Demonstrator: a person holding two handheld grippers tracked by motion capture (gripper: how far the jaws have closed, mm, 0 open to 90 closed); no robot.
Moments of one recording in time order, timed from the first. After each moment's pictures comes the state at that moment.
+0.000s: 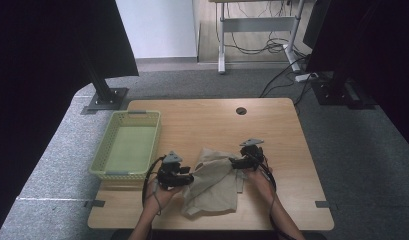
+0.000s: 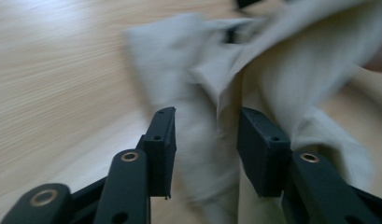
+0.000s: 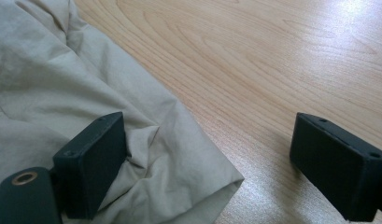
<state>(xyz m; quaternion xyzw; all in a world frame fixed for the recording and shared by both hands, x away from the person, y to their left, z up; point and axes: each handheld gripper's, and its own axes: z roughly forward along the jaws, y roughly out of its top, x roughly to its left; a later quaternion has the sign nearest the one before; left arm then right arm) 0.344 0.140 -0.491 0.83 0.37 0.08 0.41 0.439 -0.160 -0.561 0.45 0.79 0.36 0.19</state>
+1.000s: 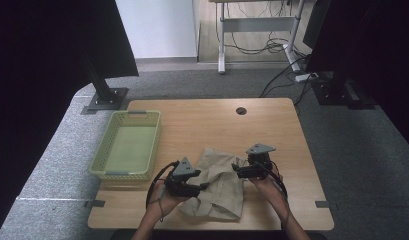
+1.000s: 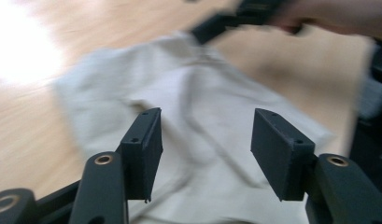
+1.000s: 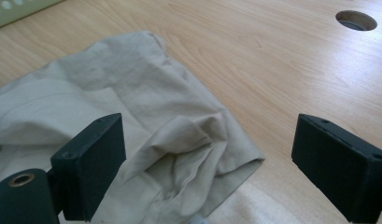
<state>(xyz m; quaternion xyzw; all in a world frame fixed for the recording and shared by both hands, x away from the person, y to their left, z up) 0.322 0.118 -0.470 0.86 0.27 0.12 0.42 0.380 -0.172 -0.511 0.40 0.80 0.41 0.20</state>
